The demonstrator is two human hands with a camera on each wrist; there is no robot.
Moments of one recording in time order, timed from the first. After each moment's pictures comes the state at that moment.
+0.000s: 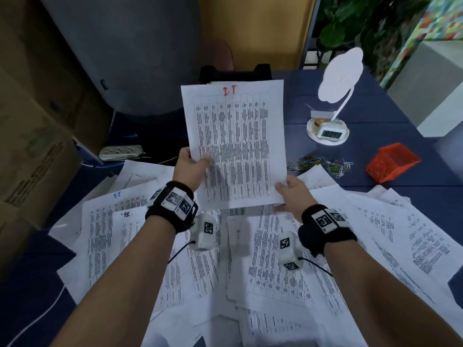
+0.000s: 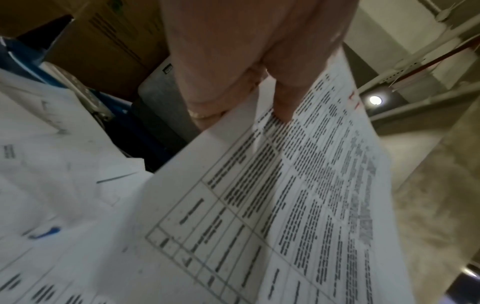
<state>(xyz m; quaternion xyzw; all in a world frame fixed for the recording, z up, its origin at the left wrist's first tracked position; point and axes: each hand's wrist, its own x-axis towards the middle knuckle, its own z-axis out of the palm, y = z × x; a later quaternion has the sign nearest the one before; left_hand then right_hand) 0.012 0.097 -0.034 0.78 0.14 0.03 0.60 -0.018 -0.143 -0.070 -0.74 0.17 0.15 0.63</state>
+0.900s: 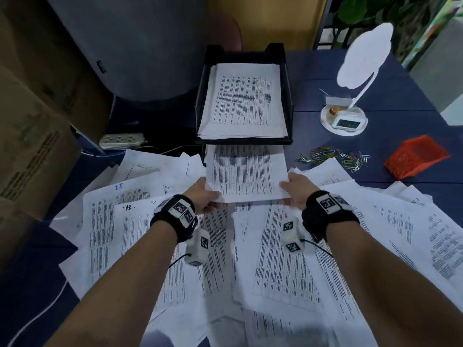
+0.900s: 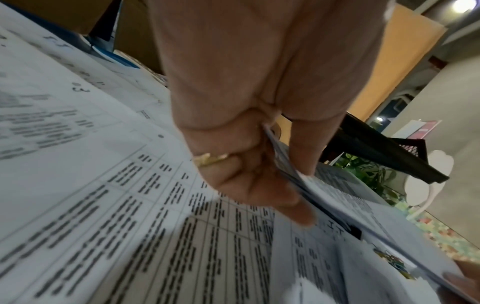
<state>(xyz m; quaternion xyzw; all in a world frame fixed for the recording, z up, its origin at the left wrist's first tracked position) 0.007 0.114 -0.111 0.74 0.20 -0.28 0.57 0.021 -0.138 -0.099 -0.75 0.21 0.24 0.57</state>
